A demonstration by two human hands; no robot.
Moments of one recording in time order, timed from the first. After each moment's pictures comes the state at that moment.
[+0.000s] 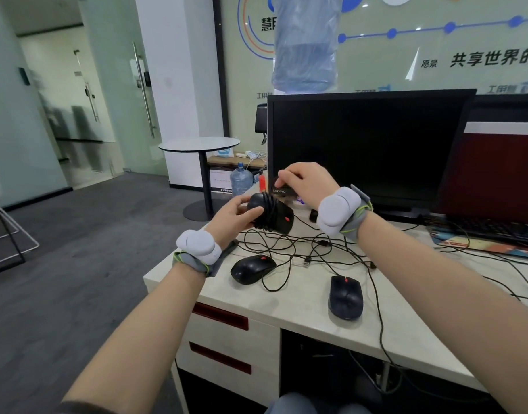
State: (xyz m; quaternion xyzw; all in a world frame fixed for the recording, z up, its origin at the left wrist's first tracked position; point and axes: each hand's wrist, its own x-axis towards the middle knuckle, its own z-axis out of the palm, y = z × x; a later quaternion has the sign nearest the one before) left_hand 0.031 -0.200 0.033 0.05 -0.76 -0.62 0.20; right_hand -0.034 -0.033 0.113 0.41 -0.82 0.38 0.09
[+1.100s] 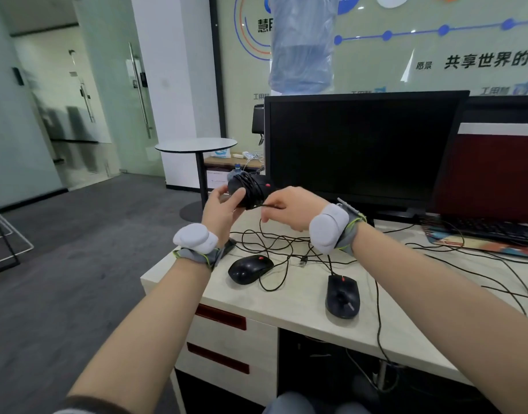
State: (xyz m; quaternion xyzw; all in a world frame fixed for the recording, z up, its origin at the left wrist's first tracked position) left_hand 0.024 -0.200 0.042 0.09 -0.57 -0.75 0.33; right_hand -0.010 -0.032 0.104 0.50 -0.84 0.22 0.02
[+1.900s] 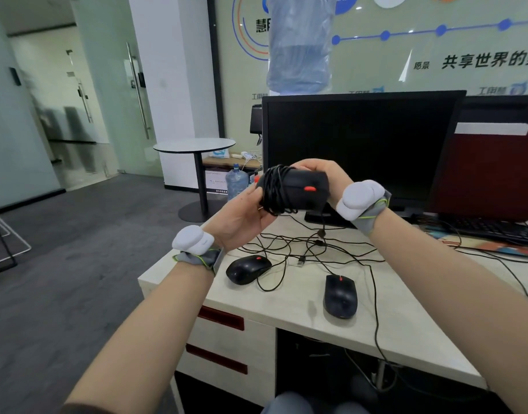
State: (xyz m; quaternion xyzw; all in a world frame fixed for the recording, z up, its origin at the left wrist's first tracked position) left_hand 0.040 -0.167 0.057 -0.17 -0.50 -0.85 0.03; right_hand -0.048 -0.009 0.107 0.25 -0.83 0.47 0.15
